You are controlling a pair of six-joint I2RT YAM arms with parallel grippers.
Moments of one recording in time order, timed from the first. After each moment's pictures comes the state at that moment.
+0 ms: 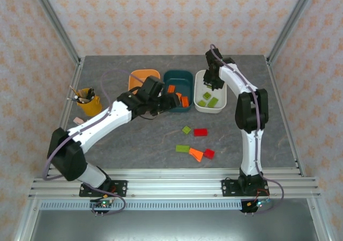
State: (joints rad) left arm -0.62 1.53 1.29 -0.59 0.11 -0.93; right arm 0.25 2.21 1.95 -0.96 0.08 0.61
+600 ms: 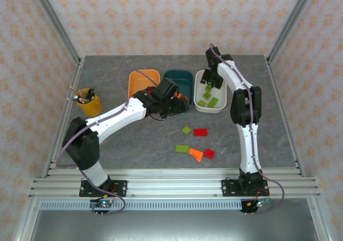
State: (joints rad) left arm -0.70 1.67 1.37 -0.65 0.11 -0.96; right arm 0.23 2.32 2.14 -1.07 0.03 0.55
